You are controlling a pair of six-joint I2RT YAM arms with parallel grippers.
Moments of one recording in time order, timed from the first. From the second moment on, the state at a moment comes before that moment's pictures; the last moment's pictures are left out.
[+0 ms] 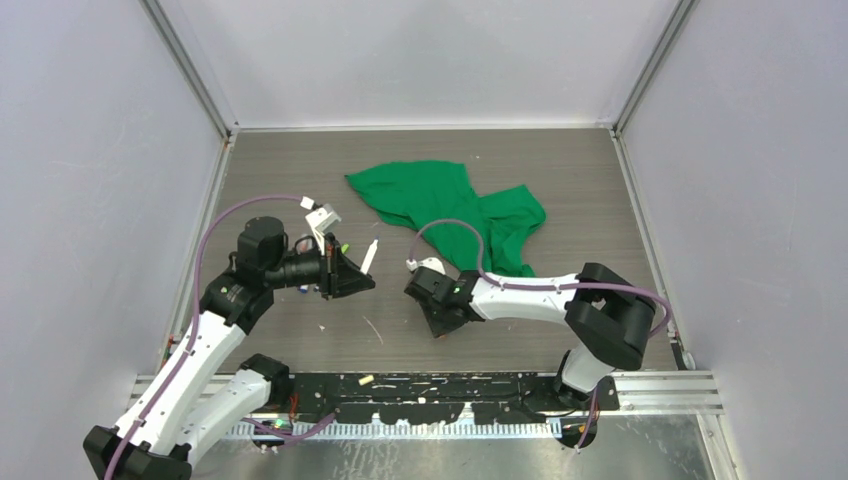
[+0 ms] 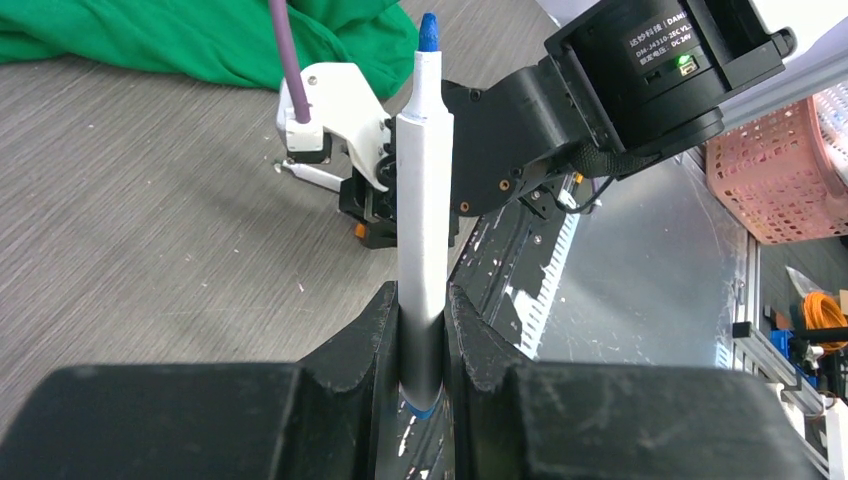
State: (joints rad) left arm -0.39 0.77 0.75 -0.41 0.82 -0.25; right arm 1.08 1.59 0.88 -0.50 0.15 0.59
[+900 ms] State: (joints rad) left arm -0.94 0.69 0.64 -0.15 0.35 -0.51; right arm 1.00 0.99 0.77 -0.08 0.25 0.72
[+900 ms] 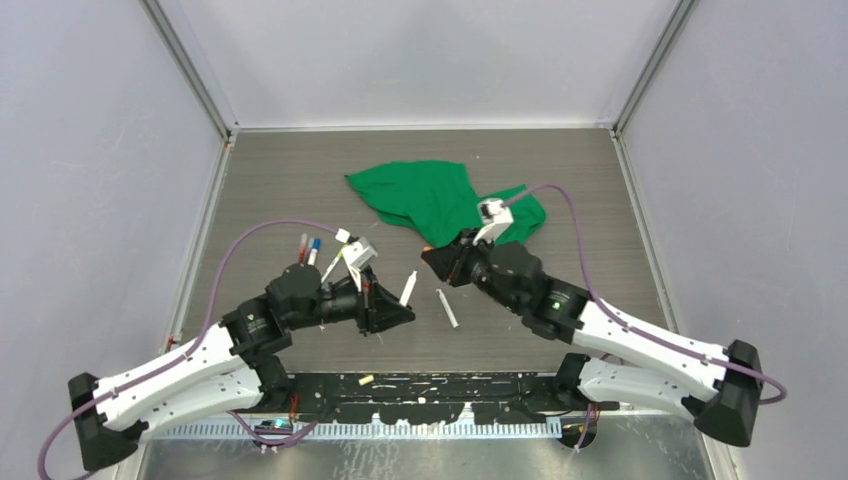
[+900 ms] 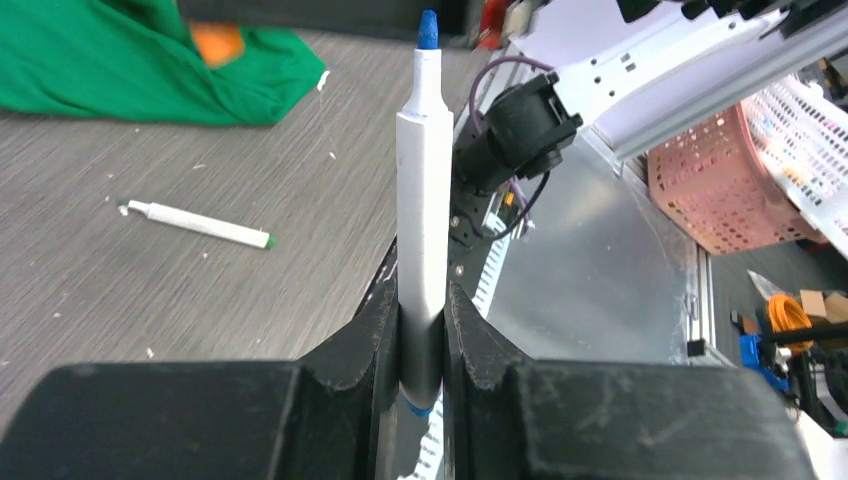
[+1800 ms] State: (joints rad) left arm -1.15 0.81 0.62 0.11 0.08 -0.69; right arm 1.00 0.74 0.51 0.50 0.26 0.86
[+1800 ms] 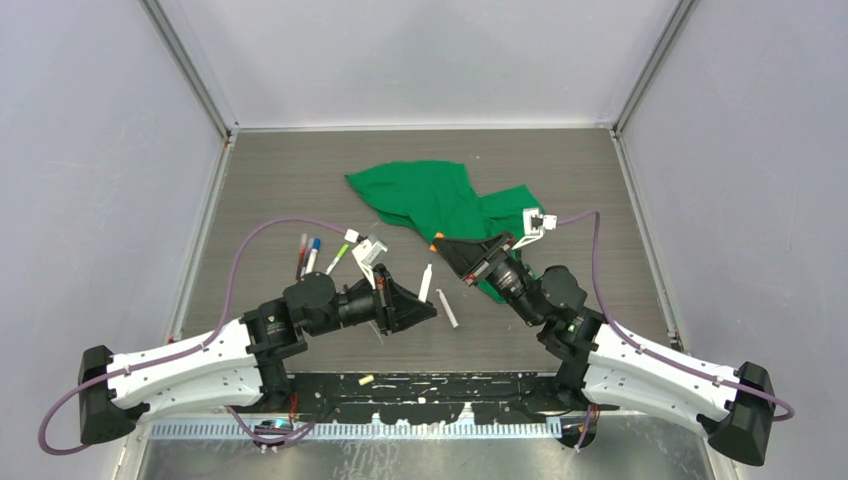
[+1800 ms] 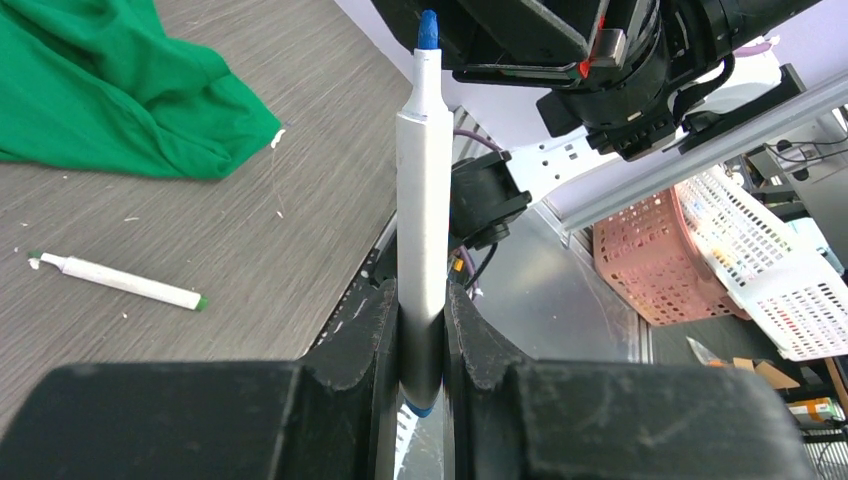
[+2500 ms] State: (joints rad) left arm -1.15 0.80 0.62 0.10 0.07 -0.70; right arm 1.00 0.74 0.52 0.51 0.16 0.86
